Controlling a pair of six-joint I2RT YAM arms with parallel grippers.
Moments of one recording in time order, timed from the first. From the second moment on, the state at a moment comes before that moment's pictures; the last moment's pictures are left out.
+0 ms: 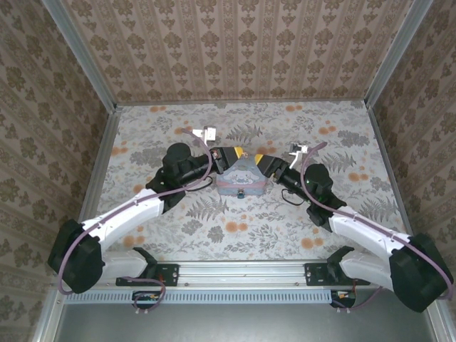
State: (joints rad) left arm -0.72 1.23 0.79 0.41 0.43 -0.82; right arm 0.52 1.11 0.48 0.65 -0.25 0.95
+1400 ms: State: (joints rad) left arm -0.71 1.25 0.79 0.36 0.52 -0.81; right arm 0.54 1.29 0.48 0.99 -0.43 1.02
